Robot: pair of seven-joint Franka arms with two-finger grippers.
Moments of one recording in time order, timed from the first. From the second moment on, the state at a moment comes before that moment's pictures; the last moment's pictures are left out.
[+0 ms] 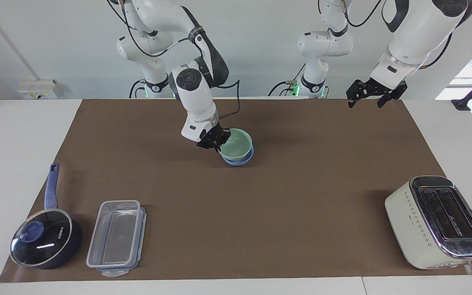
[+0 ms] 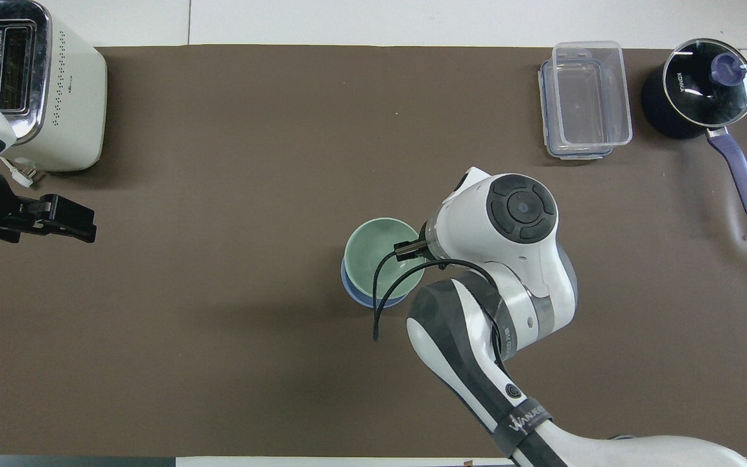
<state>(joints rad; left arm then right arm) -0.10 -0.03 -0.05 -1.60 -0.01 1.44 -0.07 0.56 0.17 -0.03 -1.99 0.22 2.22 0.20</state>
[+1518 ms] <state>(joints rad) -0.07 -0.02 -0.06 -1.58 -0.02 1.44 -0.07 0.57 0.21 -0.04 -2.00 0.20 2.24 0.20</state>
